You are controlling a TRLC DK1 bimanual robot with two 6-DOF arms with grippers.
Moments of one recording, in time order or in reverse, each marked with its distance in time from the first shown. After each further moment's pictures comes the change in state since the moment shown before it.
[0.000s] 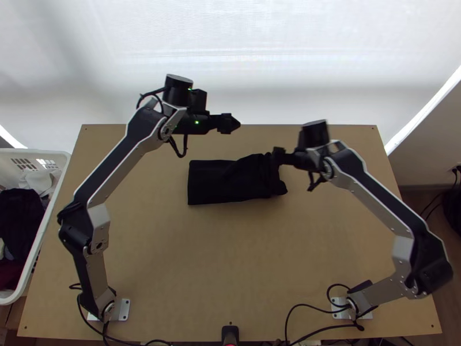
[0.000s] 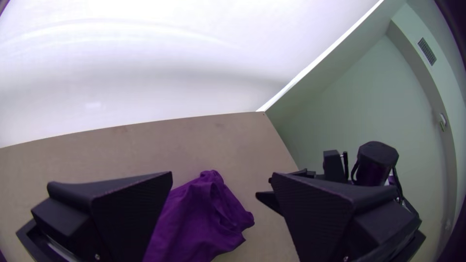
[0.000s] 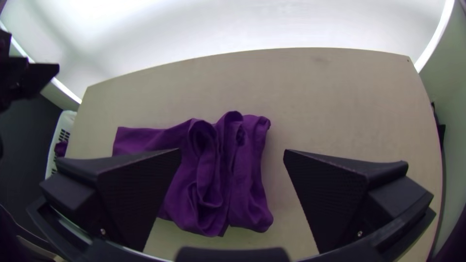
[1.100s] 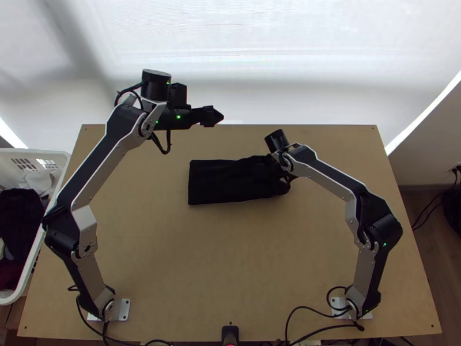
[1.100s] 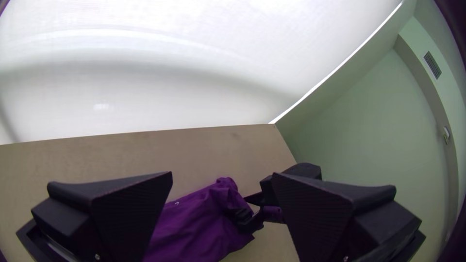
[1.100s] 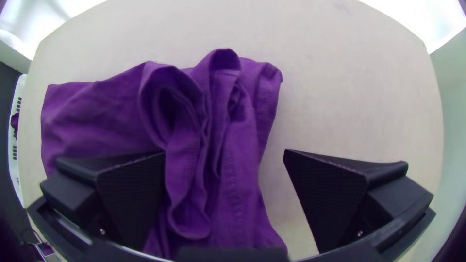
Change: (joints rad) left arm 0.077 -0.062 -0.054 0.000 0.000 0.000; right arm 0.032 0.363 0.152 -0.104 0.081 -0.029
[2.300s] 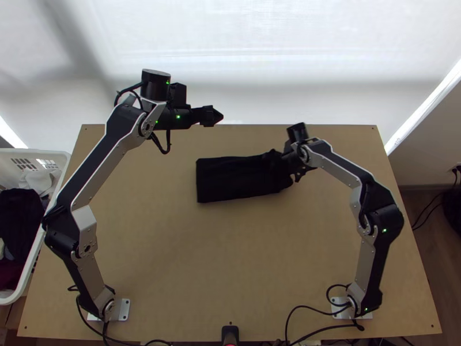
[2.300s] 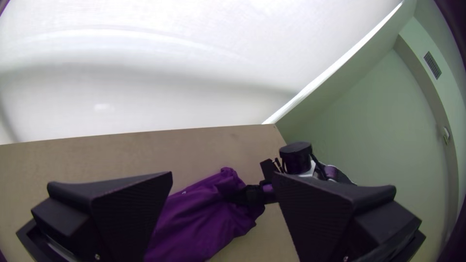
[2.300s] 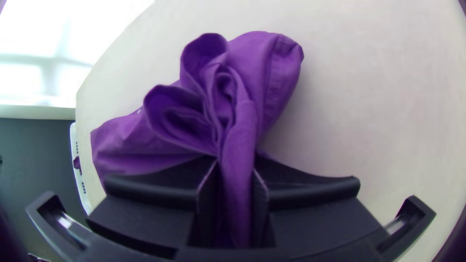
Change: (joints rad) left arm 0.000 0.000 0.000 0.000 0.000 0.000; right arm -0.193 0.081 0.025 0.093 -0.413 0.169
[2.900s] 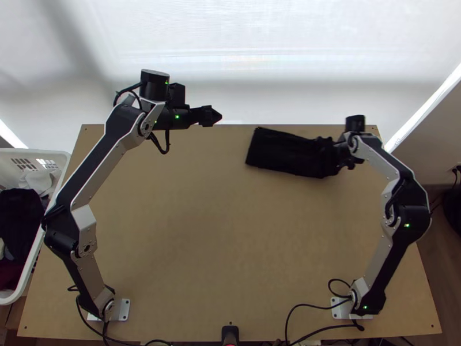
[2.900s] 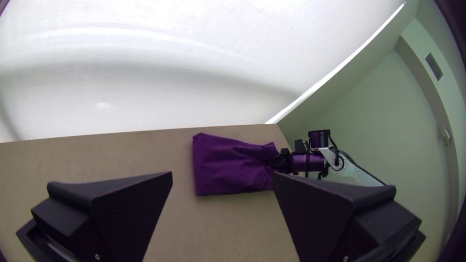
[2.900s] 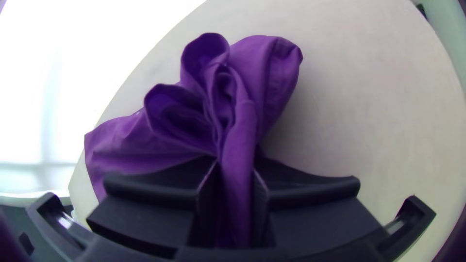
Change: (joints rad) left arm 0.006 -0.001 -0.007 0.000 0.000 0.000; right arm -0.360 -0.004 0.016 0.032 0.113 0.004
